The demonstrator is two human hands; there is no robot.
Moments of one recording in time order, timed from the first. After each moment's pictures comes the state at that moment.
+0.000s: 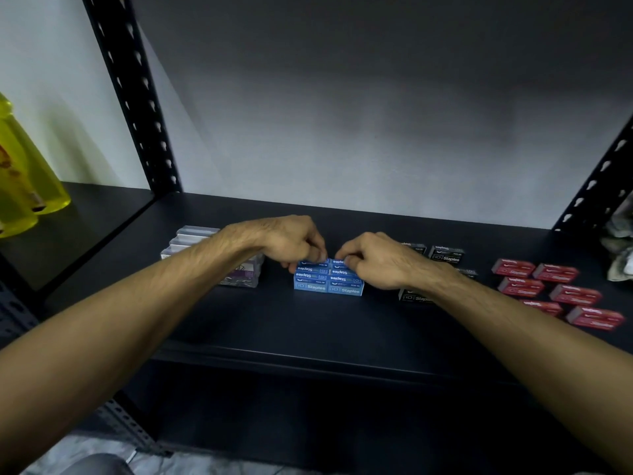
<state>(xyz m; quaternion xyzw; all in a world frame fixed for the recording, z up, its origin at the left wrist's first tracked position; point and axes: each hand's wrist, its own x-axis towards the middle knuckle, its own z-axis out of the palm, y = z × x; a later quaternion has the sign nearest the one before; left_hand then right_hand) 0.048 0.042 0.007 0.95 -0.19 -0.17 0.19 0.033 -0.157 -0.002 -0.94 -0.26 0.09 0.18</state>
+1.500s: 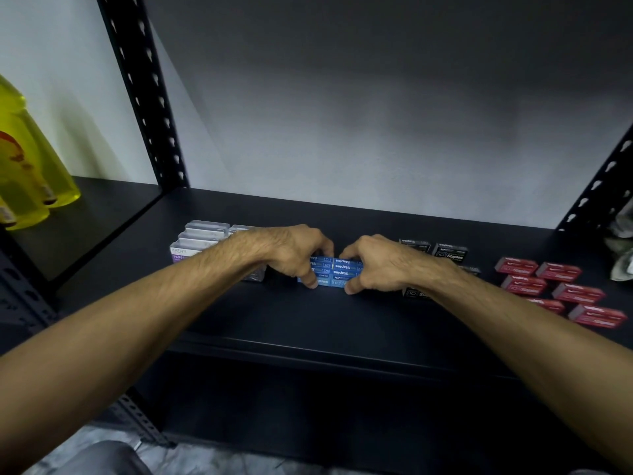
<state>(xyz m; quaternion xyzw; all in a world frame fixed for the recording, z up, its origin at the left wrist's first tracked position) 0.026 0.035 0.004 0.96 -0.20 -0.16 0.09 0.033 -0.150 -0.005 -0.95 -0.28 0.13 0.10</state>
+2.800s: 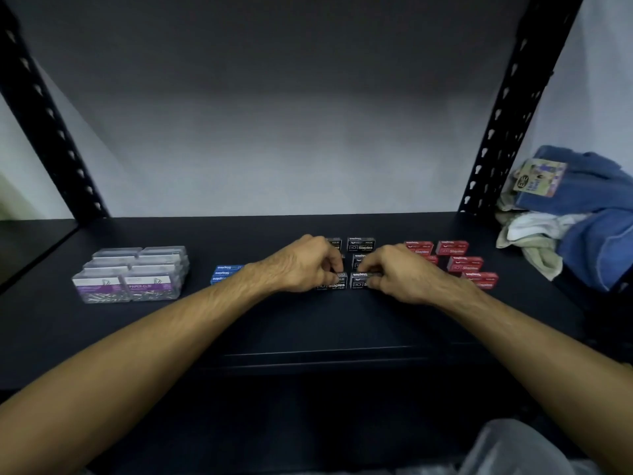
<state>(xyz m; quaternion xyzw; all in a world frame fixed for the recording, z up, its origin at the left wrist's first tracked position) 0.017 -0.110 -0.007 0.94 -0.28 -0.04 0.17 -0.004 -0.313 -0.013 -0.97 -0.20 0.03 0.14</state>
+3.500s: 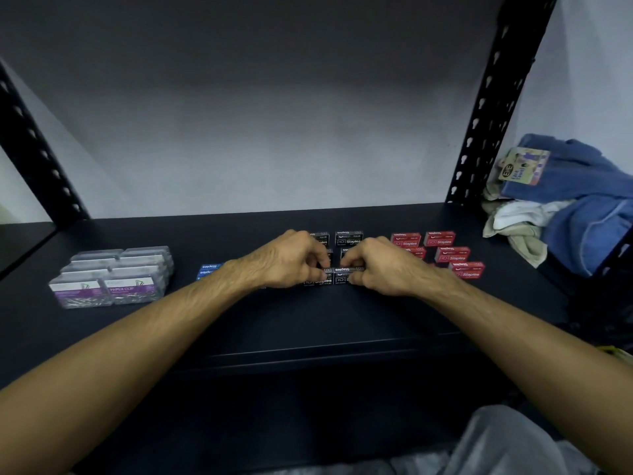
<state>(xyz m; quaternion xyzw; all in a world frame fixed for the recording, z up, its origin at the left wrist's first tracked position) 0.021 -0.106 -0.008 0.94 -0.29 -0.03 0.17 -0.003 -0.307 -0.014 -0.97 -0.19 0.04 0.17</state>
